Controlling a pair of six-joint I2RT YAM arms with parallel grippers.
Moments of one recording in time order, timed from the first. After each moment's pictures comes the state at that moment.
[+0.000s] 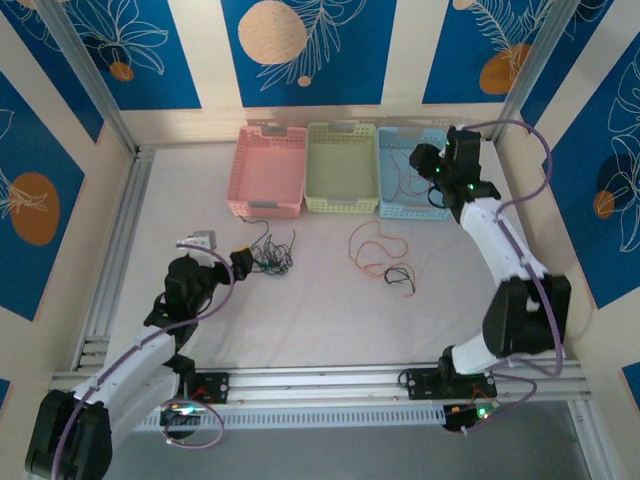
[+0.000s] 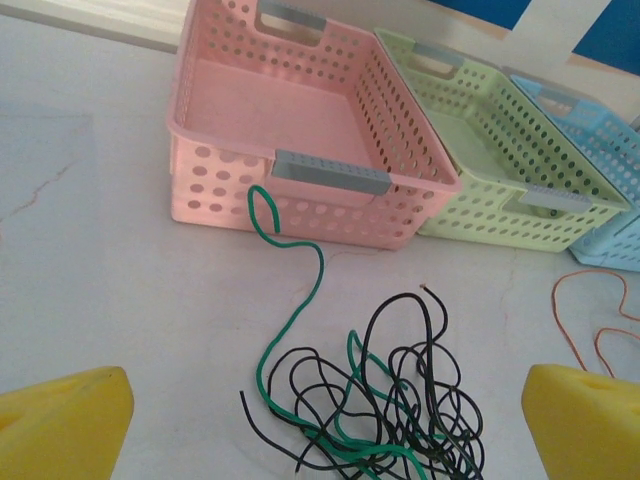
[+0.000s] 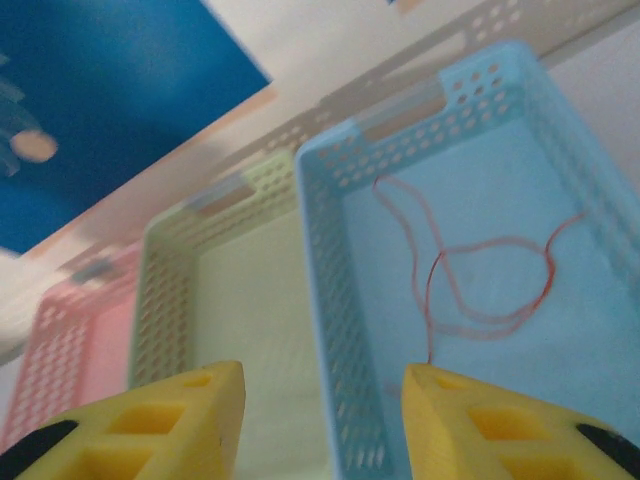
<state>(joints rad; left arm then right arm) -0.32 0.82 0.23 0.29 0.03 -0.36 0.09 1.43 1.21 -0.28 -0.07 0.59</state>
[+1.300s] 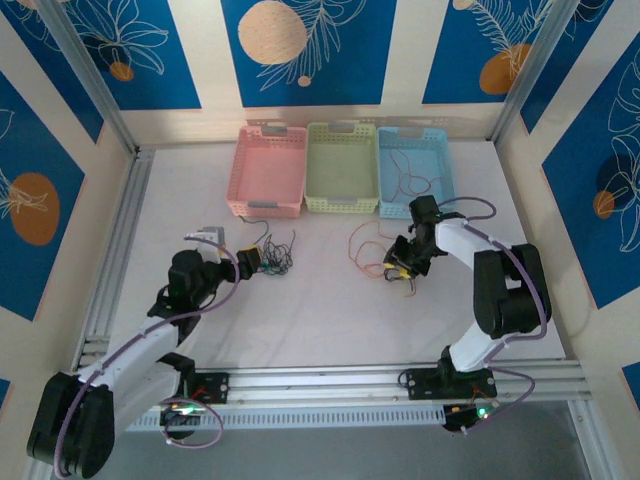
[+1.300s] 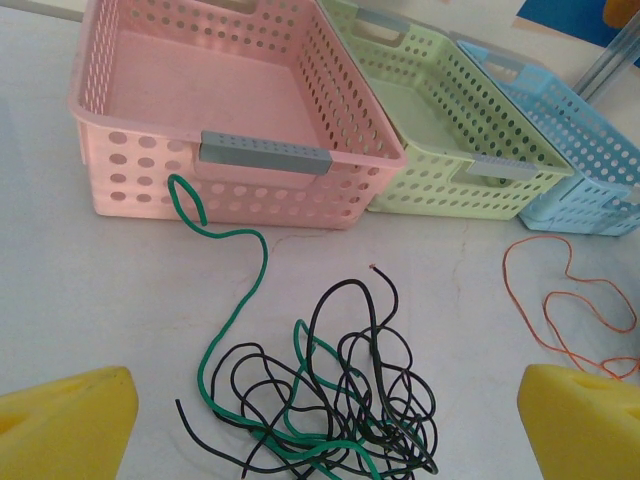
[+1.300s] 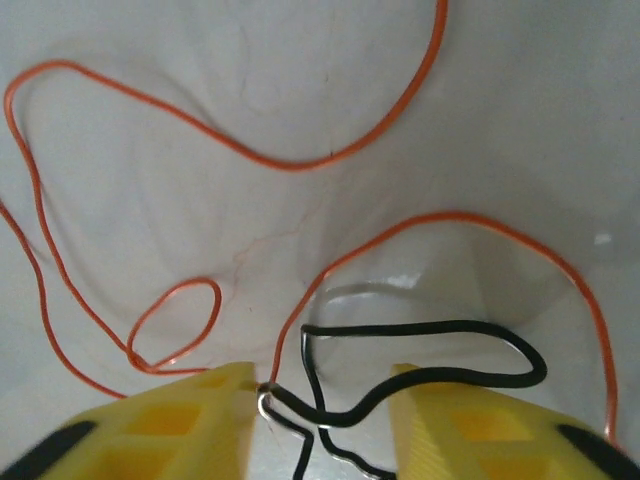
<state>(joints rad) -0.32 0.91 0.27 0.32 0.14 -0.34 0.16 1.63 0.94 -0.72 -0.32 0.63</state>
